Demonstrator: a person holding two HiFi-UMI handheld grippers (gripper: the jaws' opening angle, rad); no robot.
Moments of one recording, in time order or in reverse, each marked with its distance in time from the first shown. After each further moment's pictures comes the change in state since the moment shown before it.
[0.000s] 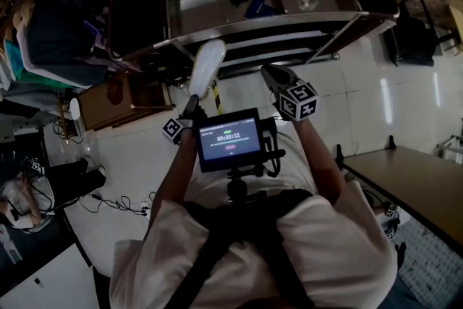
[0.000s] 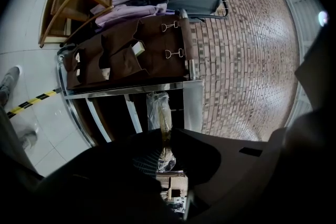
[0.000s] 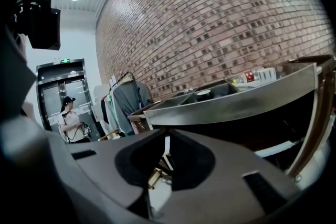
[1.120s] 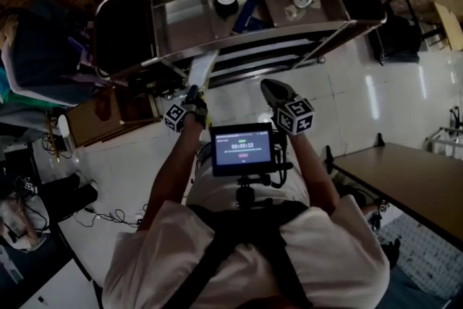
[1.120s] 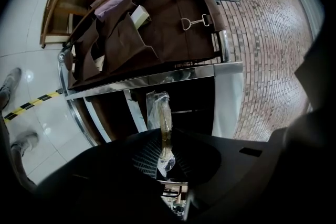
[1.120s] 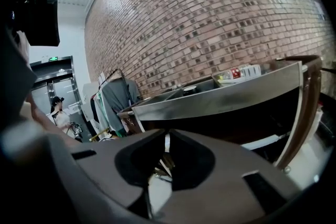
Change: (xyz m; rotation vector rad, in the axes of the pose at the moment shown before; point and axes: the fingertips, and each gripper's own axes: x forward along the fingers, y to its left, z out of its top) left arm 0.120 0.040 0.006 -0.042 -0.032 0.103; right arm -0.014 -0.034 -0.015 0.049 0.030 -0.099
